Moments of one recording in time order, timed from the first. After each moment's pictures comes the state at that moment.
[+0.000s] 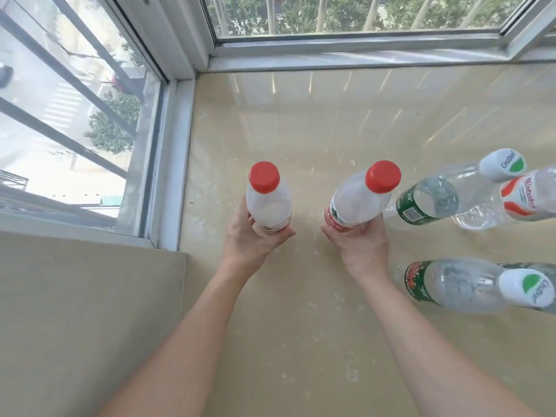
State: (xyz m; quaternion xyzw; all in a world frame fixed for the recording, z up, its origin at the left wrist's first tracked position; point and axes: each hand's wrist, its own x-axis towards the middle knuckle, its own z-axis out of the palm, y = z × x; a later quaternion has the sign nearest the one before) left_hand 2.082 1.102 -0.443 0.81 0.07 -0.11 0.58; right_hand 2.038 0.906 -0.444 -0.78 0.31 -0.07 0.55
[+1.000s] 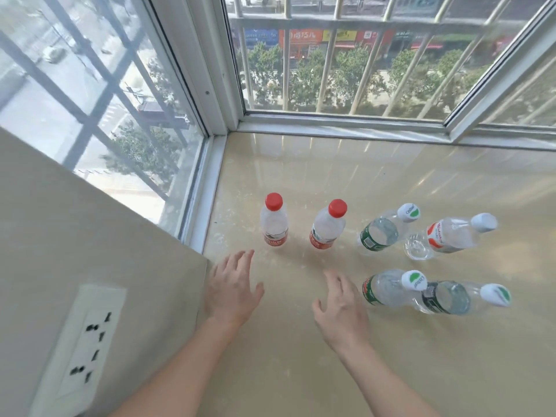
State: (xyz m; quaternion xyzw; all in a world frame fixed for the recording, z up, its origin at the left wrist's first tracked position) left_hand 1.992 1.126 -0.342 0.99 -0.03 -0.08 0.12; right_hand 1.937 0.921 -0.347 -0.95 0.15 0.16 0.24
